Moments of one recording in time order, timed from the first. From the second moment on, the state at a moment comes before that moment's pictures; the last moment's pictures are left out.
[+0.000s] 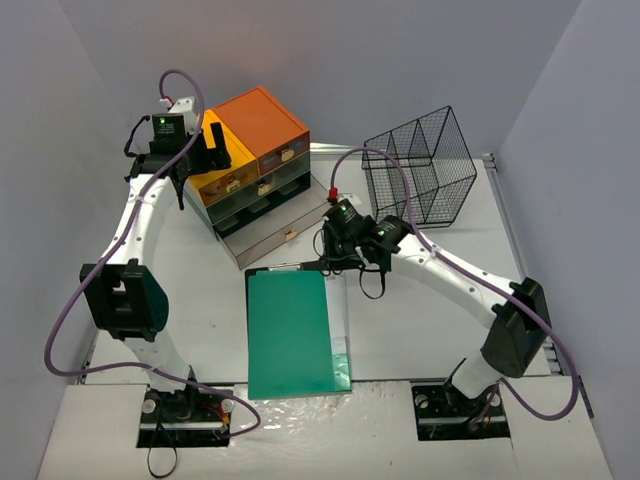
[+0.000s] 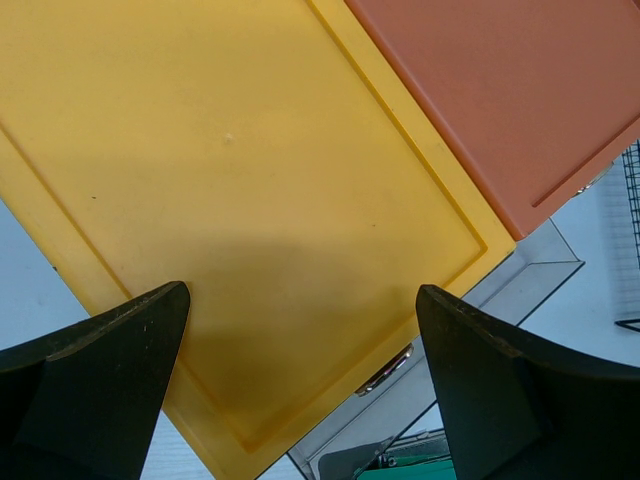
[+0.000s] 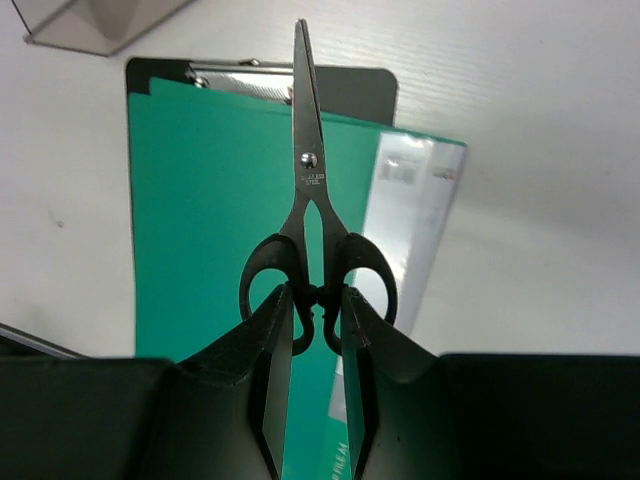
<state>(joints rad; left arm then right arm) -0.03 1.76 1.76 -0.56 0.11 -0.20 0.81 1.54 1.32 -0.73 0.13 0.61</state>
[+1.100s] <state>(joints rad) -0.02 1.74 1.74 -0.55 0.12 -0.20 0.70 2.18 1.82 -0.20 -0.06 1.13</state>
